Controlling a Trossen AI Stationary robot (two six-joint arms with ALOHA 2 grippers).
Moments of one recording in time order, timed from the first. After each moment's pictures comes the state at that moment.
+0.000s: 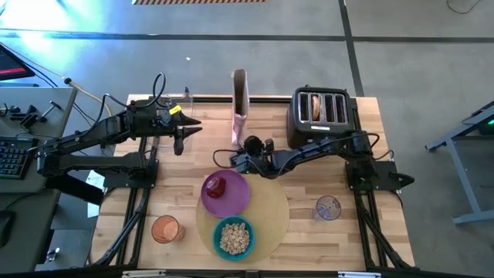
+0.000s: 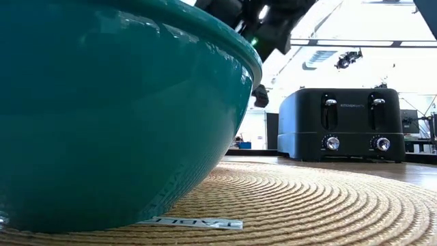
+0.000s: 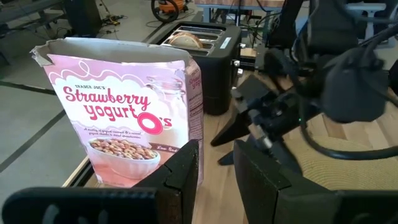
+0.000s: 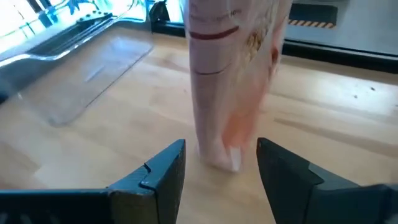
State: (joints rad) left arm 0.32 0.73 0.84 -0.45 0.03 0.06; right arm 0.08 2.04 1.35 -0.14 0.88 0.87
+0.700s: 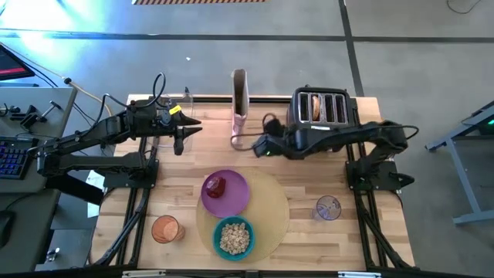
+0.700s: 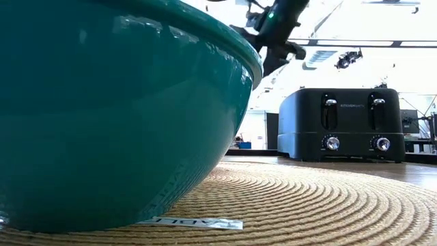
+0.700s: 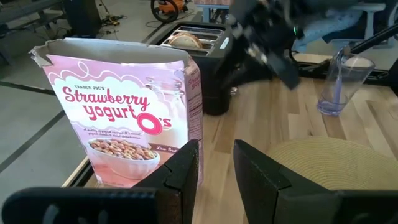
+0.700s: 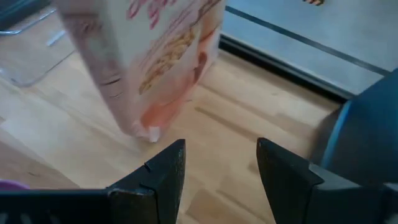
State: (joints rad) left arm 0.32 0.73 0.84 -0.45 0.03 0.06; right arm 0.00 1.67 1.35 -0.70 0.71 0.80
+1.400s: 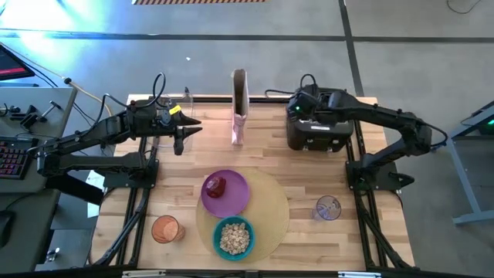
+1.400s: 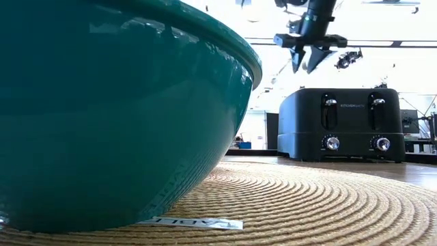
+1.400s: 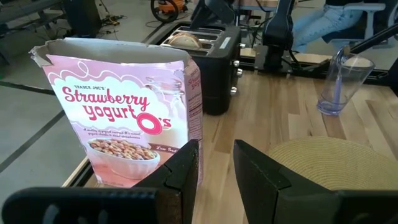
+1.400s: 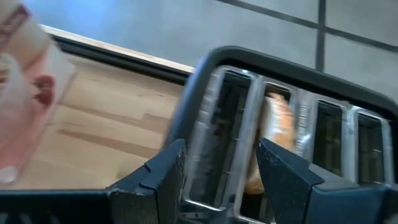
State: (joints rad) left arm 0.32 0.73 0.84 -0.45 0.03 0.06; right arm -0.36 1.41 1.35 -1.09 0.62 0.79
